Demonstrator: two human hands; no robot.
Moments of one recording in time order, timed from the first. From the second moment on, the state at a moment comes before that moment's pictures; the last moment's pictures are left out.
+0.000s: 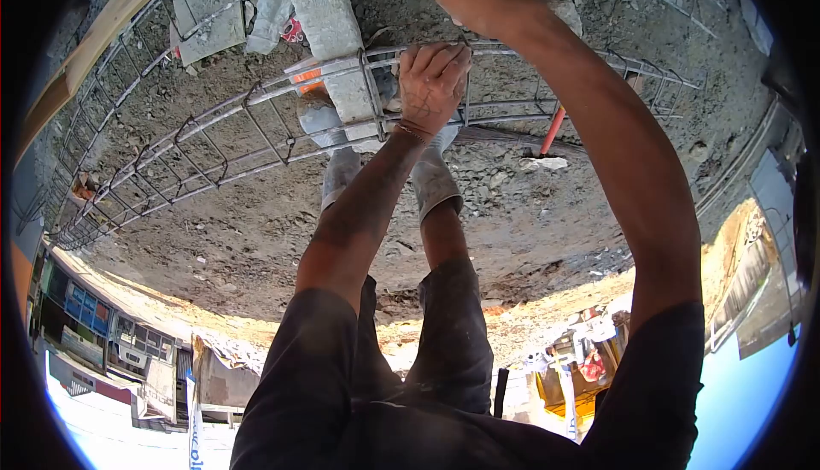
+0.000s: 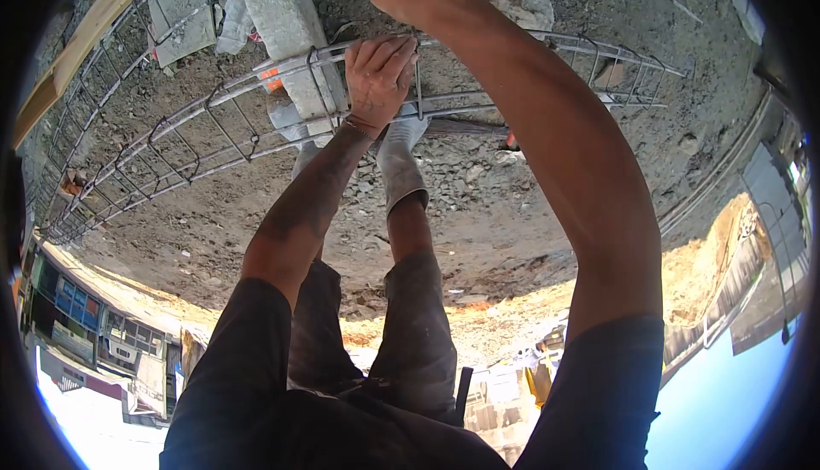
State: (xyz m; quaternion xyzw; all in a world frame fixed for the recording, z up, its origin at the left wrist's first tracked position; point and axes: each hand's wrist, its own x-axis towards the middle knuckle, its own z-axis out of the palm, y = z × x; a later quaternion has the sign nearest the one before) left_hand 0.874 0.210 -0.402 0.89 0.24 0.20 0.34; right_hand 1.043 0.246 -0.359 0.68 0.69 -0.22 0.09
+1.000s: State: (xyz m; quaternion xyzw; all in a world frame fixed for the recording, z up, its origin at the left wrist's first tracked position) left_hand 0.909 0.304 -0.385 0.97 -0.08 -0.10 0.19; right_hand 0.997 -0.014 -0.388 0.94 0.01 -0.19 -0.27
